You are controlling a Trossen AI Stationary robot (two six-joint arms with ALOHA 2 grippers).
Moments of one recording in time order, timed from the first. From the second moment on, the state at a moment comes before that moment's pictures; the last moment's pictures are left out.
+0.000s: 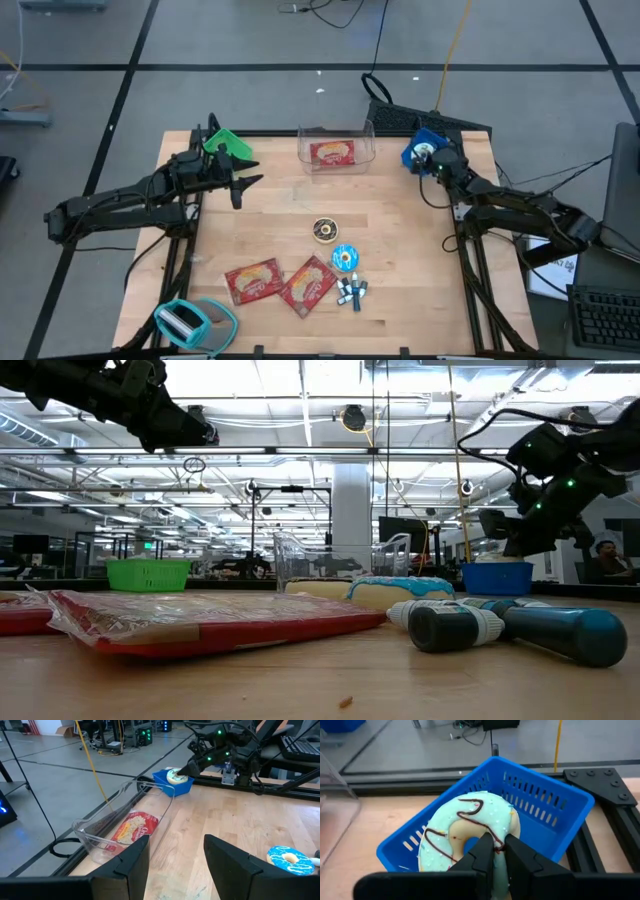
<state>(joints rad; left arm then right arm) 0.37 0.62 0.48 -0.07 0.02 0.02 -0.82 0.92 0.17 0.17 0.49 0.48</state>
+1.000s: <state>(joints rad) 0.37 0.62 0.48 -0.07 0.02 0.02 -0.82 0.92 0.13 0.44 0.47 0.44</state>
